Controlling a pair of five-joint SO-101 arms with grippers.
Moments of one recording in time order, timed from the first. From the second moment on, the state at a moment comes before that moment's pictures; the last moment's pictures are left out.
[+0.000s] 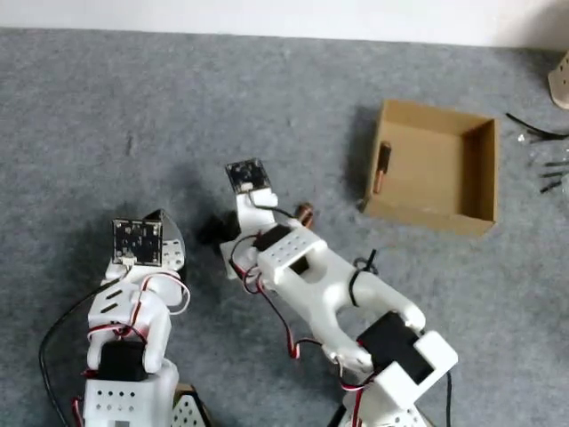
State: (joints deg) left arm -4.3 -103.8 95.7 38.9 0.5; right arm -43.8 6.6 33.7 36.4 -17.6
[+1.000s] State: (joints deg) left arm -4.3 -103.8 95.7 38.9 0.5; right arm -44.4 6.3 33.5 41.0 -17.6
